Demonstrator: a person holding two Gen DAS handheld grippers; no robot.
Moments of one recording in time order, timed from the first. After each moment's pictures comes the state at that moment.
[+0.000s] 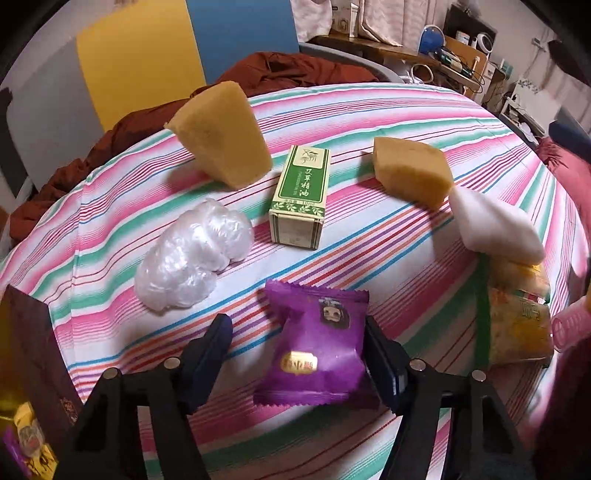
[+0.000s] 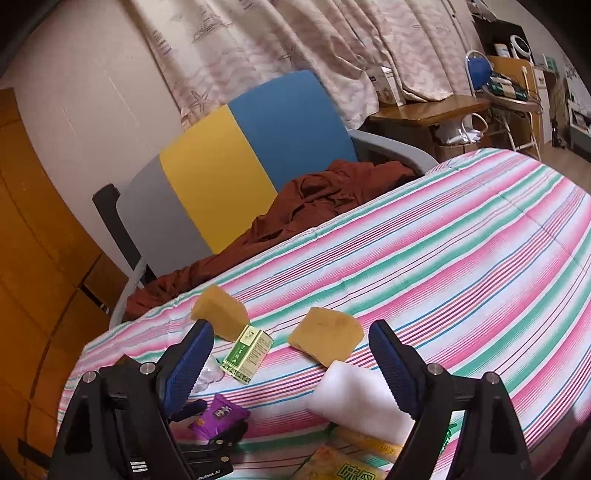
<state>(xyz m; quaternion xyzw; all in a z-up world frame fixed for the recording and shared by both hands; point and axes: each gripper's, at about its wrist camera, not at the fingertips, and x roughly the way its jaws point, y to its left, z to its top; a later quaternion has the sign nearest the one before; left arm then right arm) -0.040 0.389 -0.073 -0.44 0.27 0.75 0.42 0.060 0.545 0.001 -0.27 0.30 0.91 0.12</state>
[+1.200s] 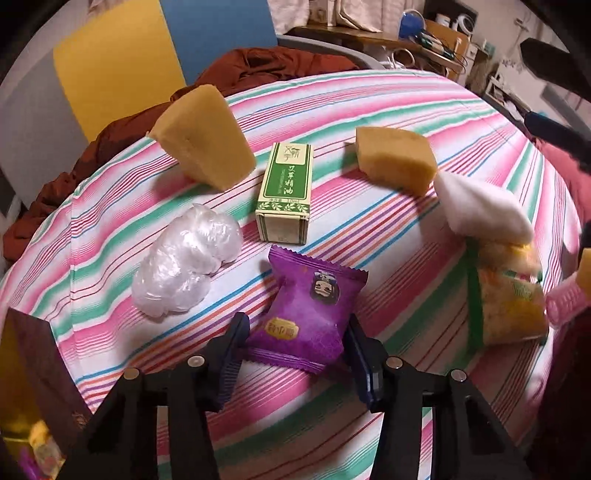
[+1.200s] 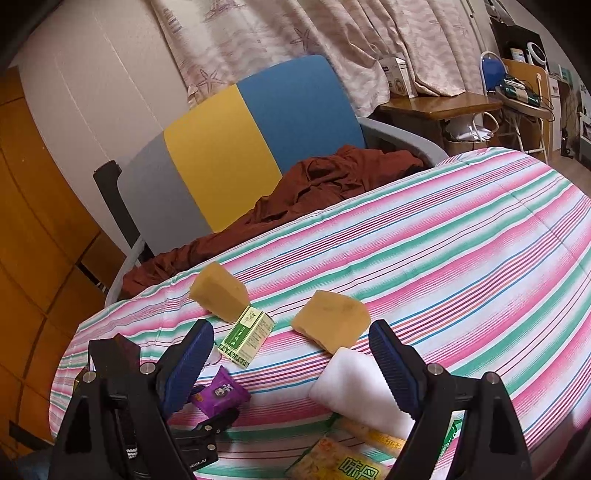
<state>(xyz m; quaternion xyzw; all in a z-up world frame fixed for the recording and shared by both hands) -0.039 0.396 -0.065 -0.43 0.31 0.72 0.44 0.048 0.532 -0.007 -0.30 0.28 0.90 0.11</state>
